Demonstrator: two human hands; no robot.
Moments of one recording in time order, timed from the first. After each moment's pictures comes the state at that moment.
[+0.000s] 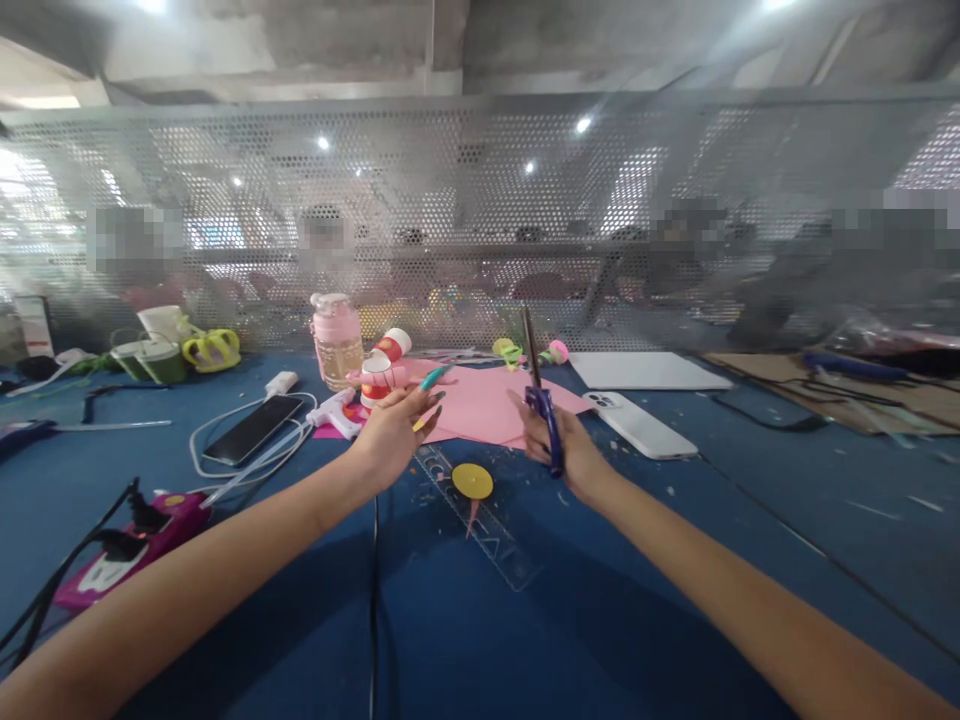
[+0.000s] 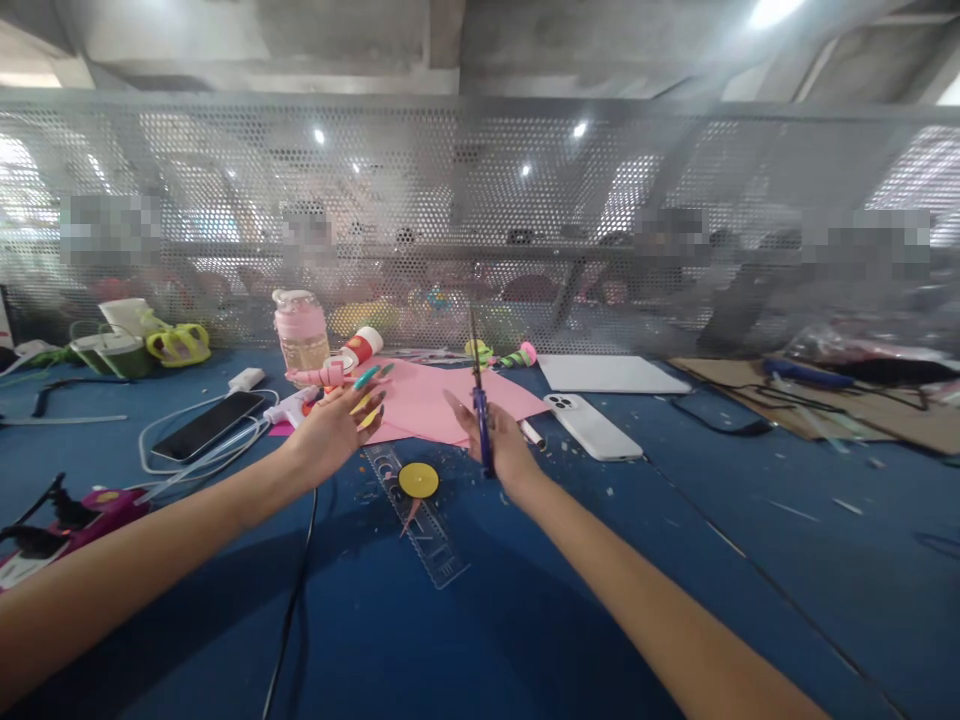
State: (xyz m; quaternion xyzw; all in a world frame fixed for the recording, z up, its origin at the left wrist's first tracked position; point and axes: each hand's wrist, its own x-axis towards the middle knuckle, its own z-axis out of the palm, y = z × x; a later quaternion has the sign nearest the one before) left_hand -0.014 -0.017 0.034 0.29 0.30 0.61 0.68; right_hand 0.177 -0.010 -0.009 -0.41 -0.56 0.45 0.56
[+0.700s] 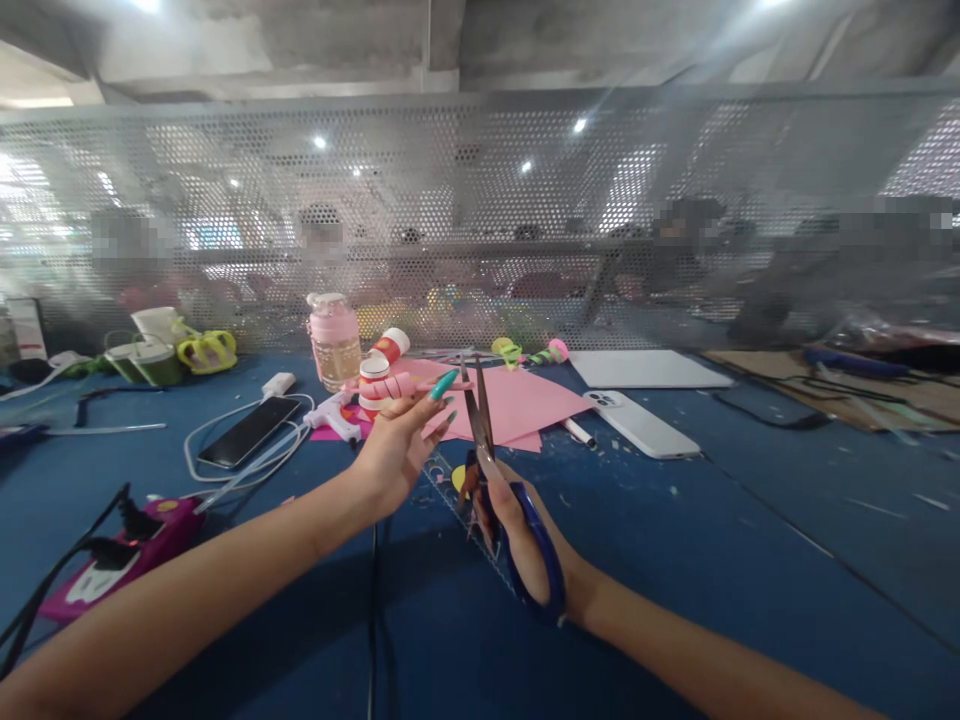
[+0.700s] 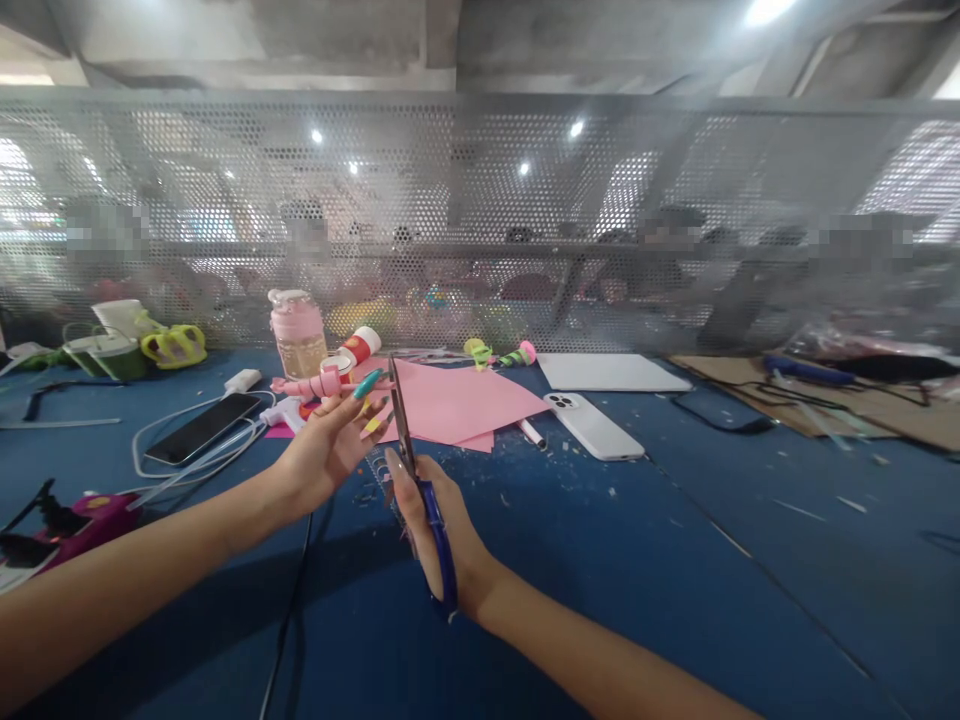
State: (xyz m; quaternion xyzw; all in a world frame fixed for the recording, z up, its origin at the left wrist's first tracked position) left_hand -0.004 -0.035 0.039 0.31 0.27 0.61 0.68; right_hand 0.118 -0.087 -0.006 -0.38 -0.61 0.47 0.51
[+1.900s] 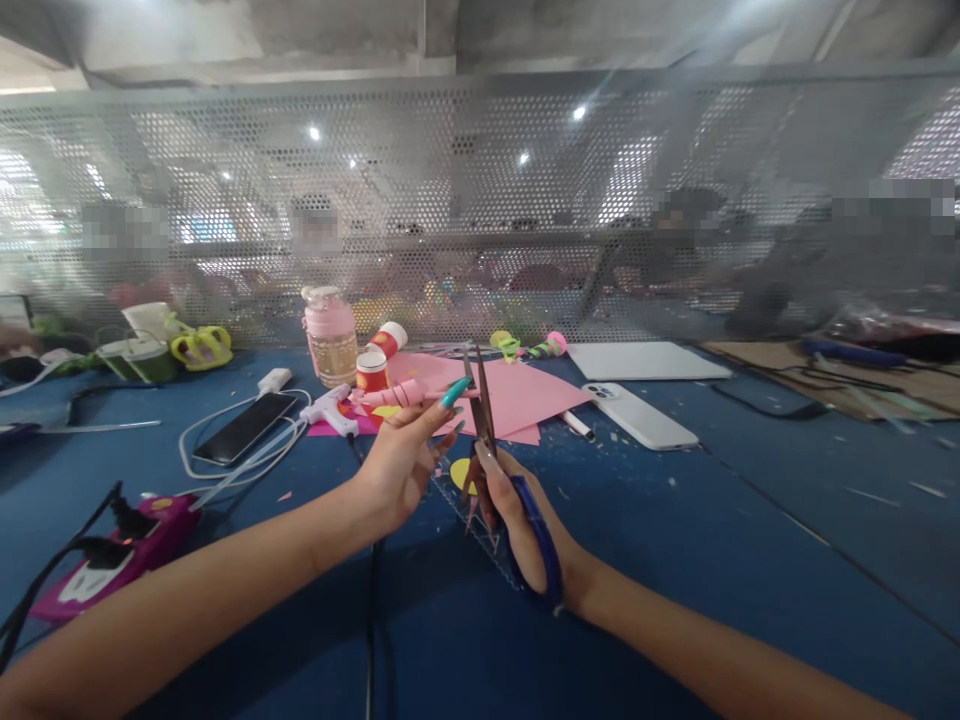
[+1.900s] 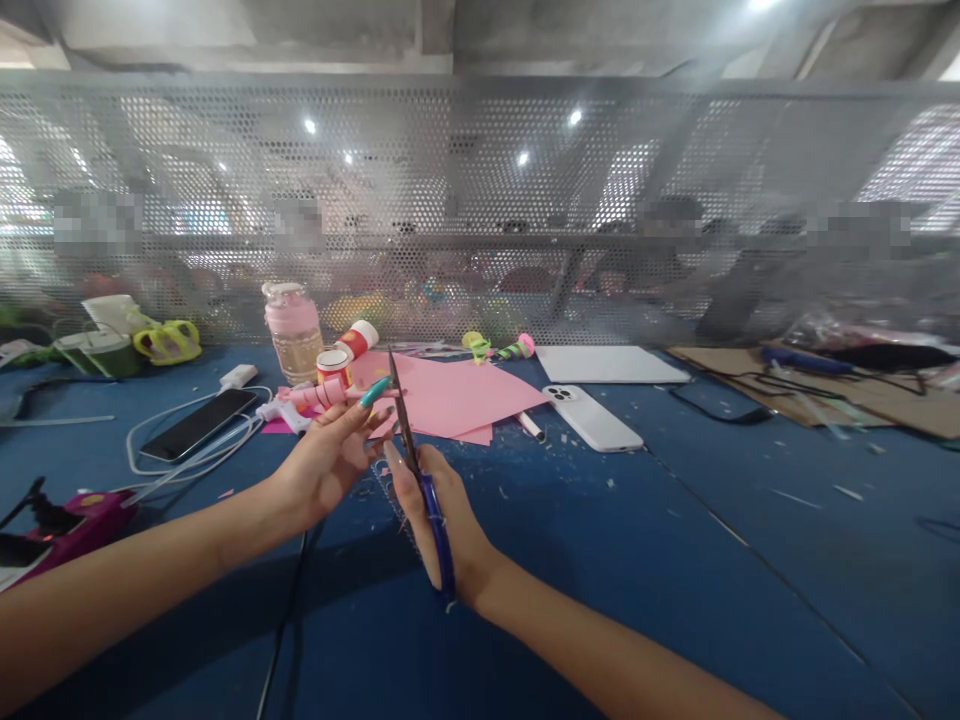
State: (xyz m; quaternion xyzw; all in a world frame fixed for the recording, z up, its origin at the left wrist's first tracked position) left_hand 0.004 -0.045 0.033 0.30 0.28 0.60 0.68; right_hand 0.123 -0.086 -0.005 -0.40 -0.67 0.38 0.50
